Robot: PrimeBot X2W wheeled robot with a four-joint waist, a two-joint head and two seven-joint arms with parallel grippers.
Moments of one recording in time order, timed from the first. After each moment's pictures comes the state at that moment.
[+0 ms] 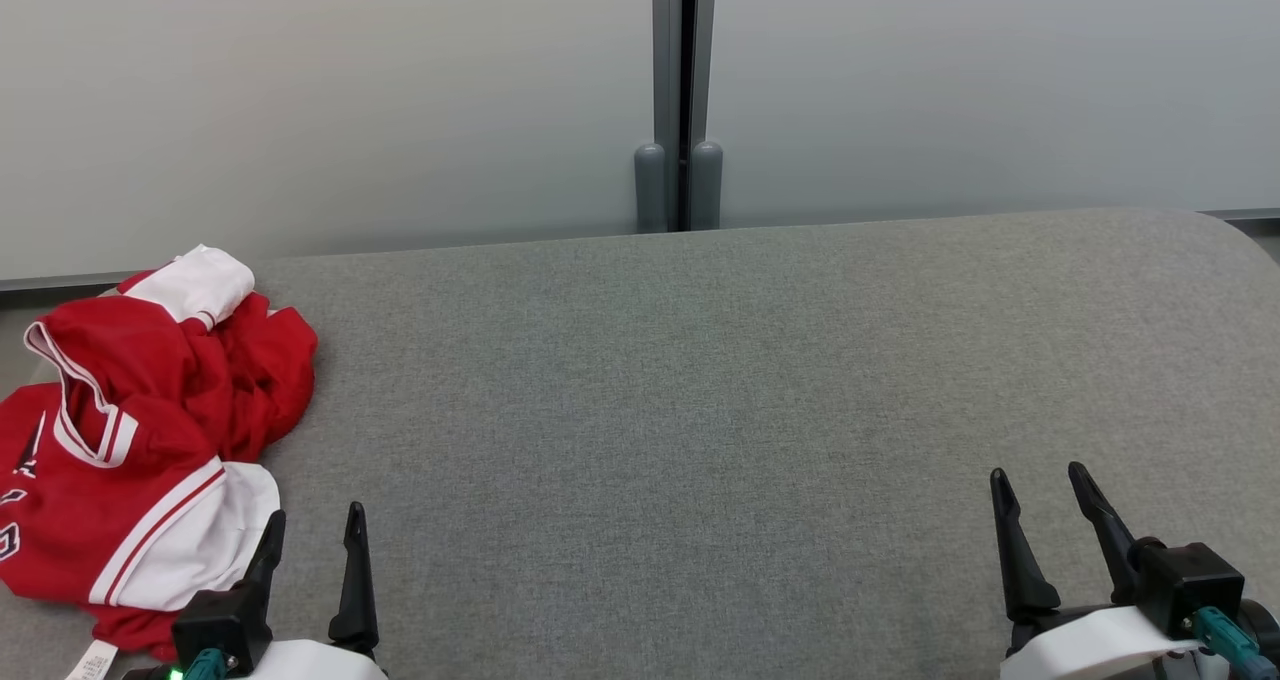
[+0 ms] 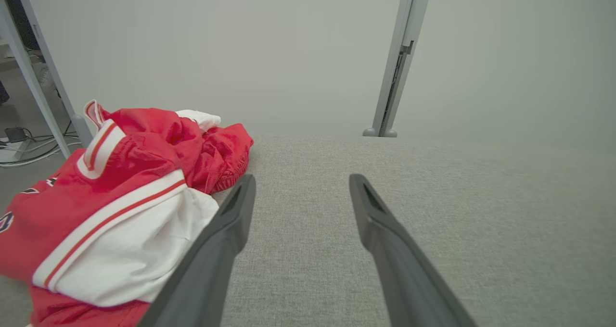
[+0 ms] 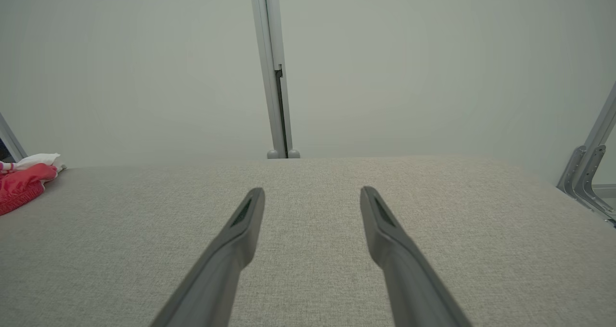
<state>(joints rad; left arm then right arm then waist) 0.02 0.05 0.00 0.31 -0.20 0.00 -0.23 -0.01 -0.09 0.08 0.23 0.20 0.13 -0.23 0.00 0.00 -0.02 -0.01</state>
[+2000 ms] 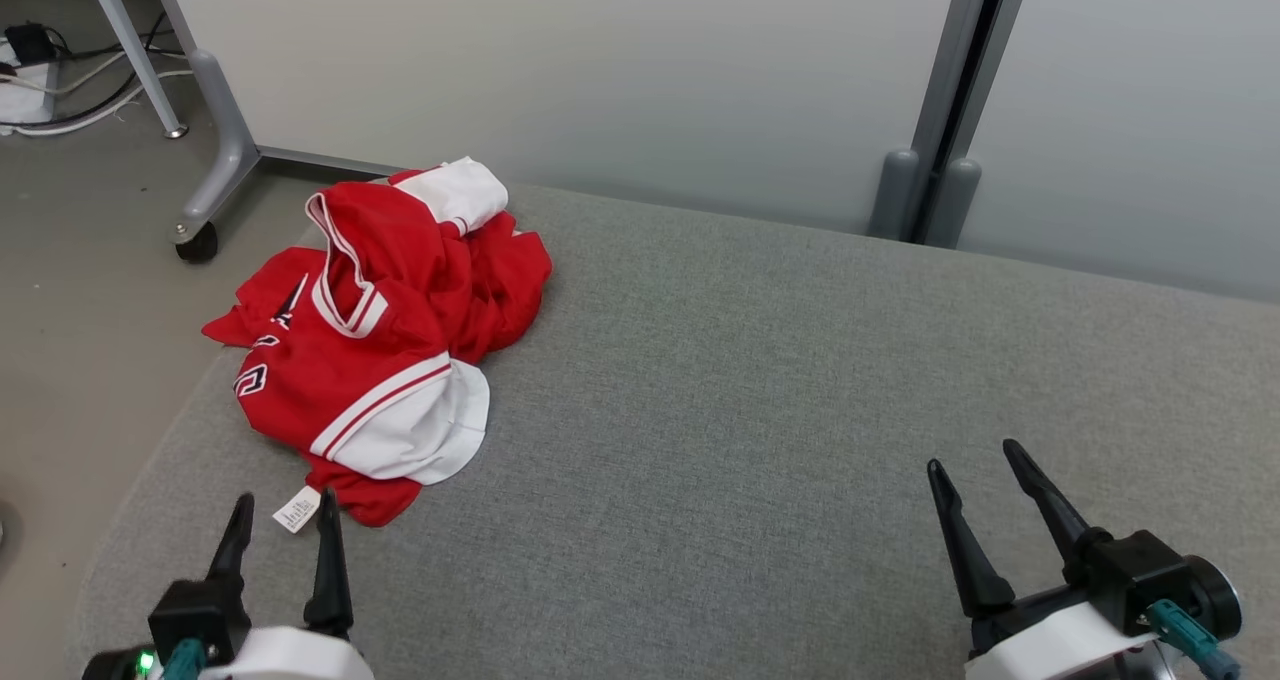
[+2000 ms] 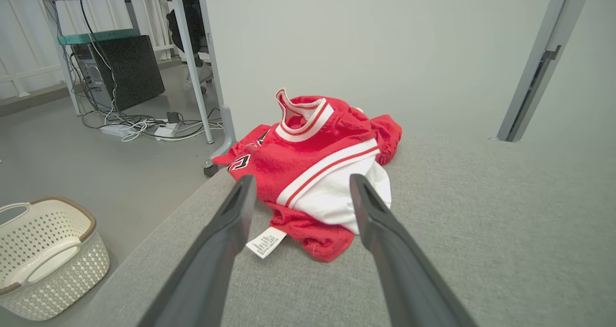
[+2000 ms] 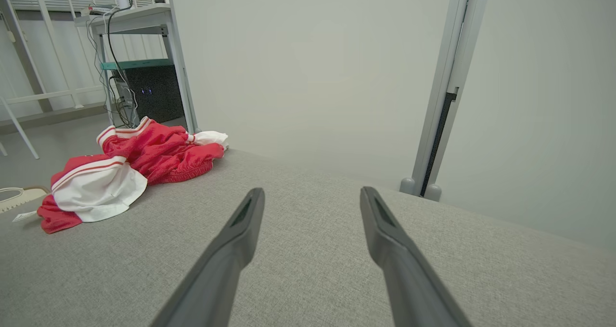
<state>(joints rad) 0.02 0.05 0.07 0.31 -0.10 -0.01 -0.26 -0.03 -0.07 0.12 0.21 0.10 0.13 -0.26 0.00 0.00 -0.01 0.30</state>
